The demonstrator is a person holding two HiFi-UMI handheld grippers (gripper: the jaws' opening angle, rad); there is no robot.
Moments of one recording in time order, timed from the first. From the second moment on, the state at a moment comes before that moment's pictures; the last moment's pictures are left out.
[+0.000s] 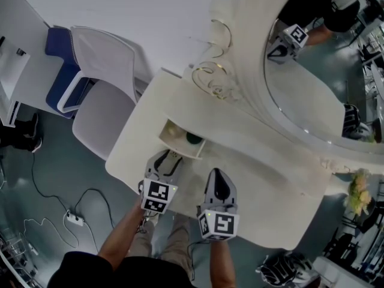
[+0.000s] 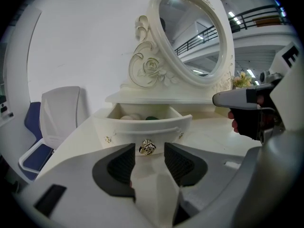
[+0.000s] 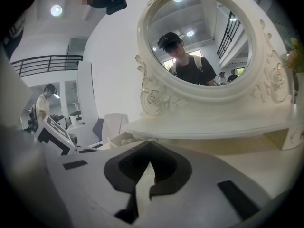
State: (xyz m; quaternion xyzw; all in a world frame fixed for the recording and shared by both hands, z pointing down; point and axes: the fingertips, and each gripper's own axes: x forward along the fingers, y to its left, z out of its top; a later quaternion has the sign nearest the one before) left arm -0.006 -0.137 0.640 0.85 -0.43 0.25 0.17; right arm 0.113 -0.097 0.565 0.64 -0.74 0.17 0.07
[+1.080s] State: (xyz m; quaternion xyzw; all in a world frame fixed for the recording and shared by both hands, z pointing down) left arm 0.015 -0.137 0.556 0.88 -0.42 0.20 0.11; right arm 0.144 -0.079 0.530 0.67 -0.73 0.15 0.06
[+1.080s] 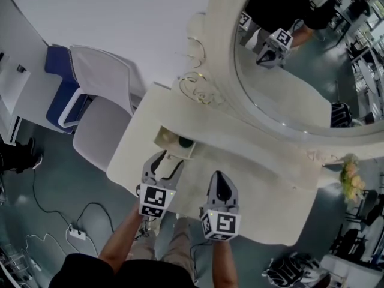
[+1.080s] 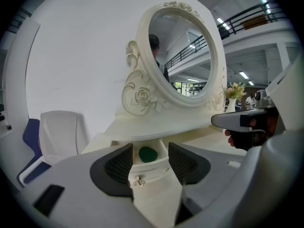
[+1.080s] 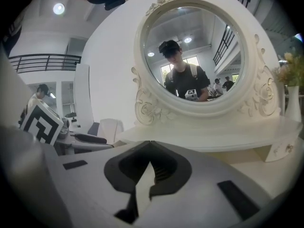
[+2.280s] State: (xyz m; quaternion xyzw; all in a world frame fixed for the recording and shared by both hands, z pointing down) left arm -0.009 -0.045 0.371 0.93 -0.37 0.09 0.02; right arm 0.113 0.030 0.391 0.72 -0.69 0.05 0.02
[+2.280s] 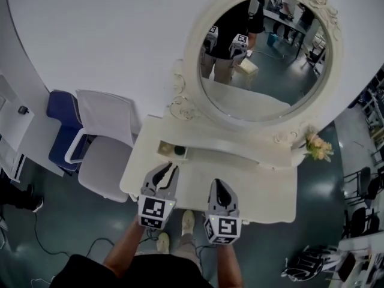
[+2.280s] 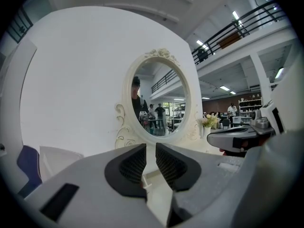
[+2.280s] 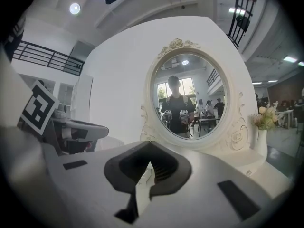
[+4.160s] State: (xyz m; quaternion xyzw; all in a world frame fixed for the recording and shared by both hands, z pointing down) left arm -0.053 0.020 0.348 0.93 -0.35 0.08 0.00; right arm 0.065 0.087 0.360 0.73 -0.69 0.01 0.04
